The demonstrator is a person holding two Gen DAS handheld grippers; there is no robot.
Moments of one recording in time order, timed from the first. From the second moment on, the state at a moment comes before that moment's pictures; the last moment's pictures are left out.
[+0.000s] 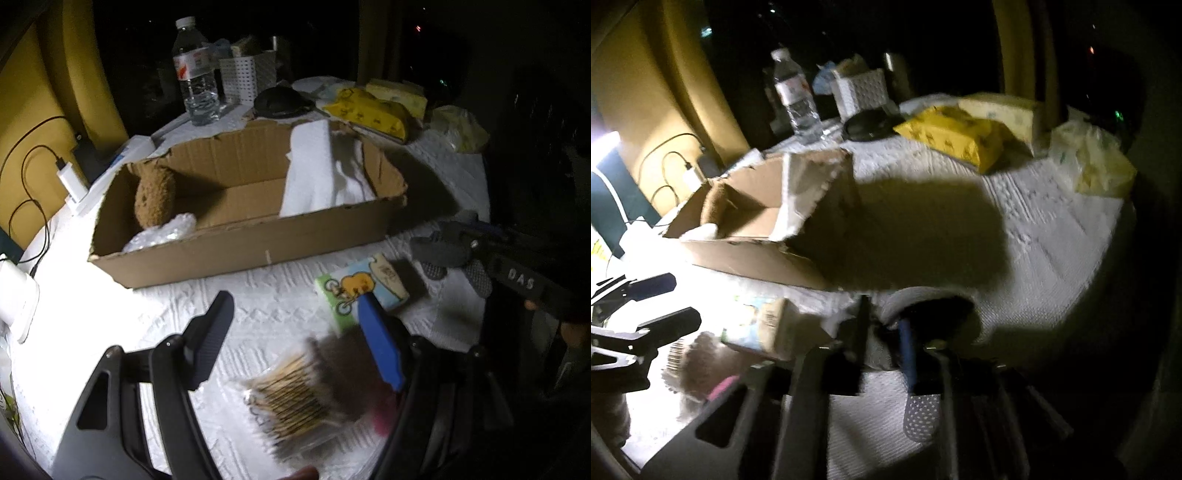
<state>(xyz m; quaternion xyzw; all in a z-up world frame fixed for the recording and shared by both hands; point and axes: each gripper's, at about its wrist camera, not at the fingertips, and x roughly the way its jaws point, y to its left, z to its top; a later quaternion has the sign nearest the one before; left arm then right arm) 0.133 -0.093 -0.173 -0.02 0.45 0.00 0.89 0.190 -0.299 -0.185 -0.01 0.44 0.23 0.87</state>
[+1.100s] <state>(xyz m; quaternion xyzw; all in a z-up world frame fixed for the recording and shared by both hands) 0.185 -0.132 -0.221 0.00 0.51 -0.04 0.86 0.183 -0.307 -0.205 -0.05 0.41 0.28 0.87</state>
